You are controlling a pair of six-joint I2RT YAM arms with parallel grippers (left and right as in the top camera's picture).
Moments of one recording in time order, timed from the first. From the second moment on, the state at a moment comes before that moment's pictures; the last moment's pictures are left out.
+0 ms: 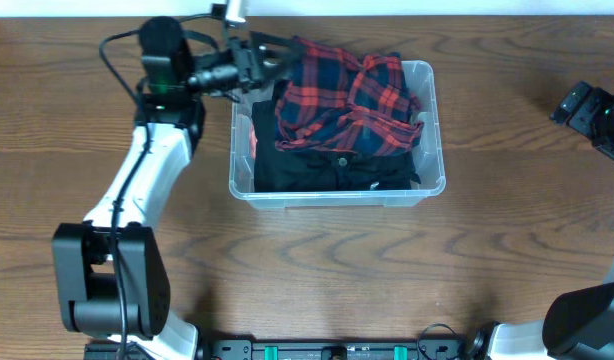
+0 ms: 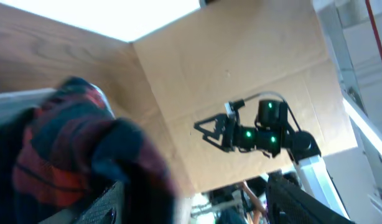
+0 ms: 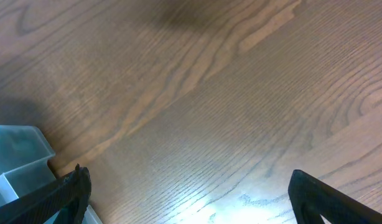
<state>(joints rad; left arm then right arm) -0.05 1.75 1.27 0.47 1.24 -1.13 -0.39 1.61 1.62 -1.11 0.03 0.28</state>
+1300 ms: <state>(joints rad) -0.27 1.67 1.65 -0.75 0.19 -0.12 -0.39 1.61 1.62 -1.11 0.03 0.28</state>
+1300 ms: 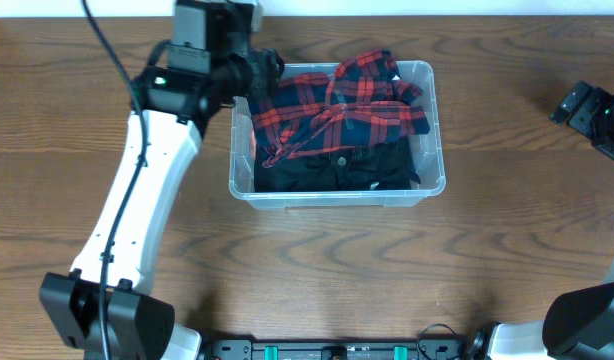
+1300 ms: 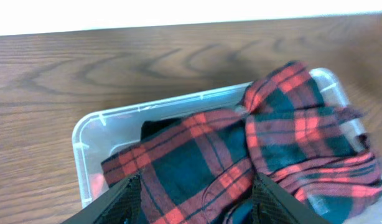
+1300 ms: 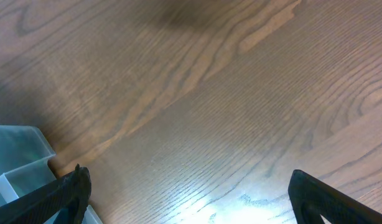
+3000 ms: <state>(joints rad) -0.60 1.99 1.67 -0.72 -0.13 -0.03 -0.39 1.61 1.62 -1.11 0.03 0.28</state>
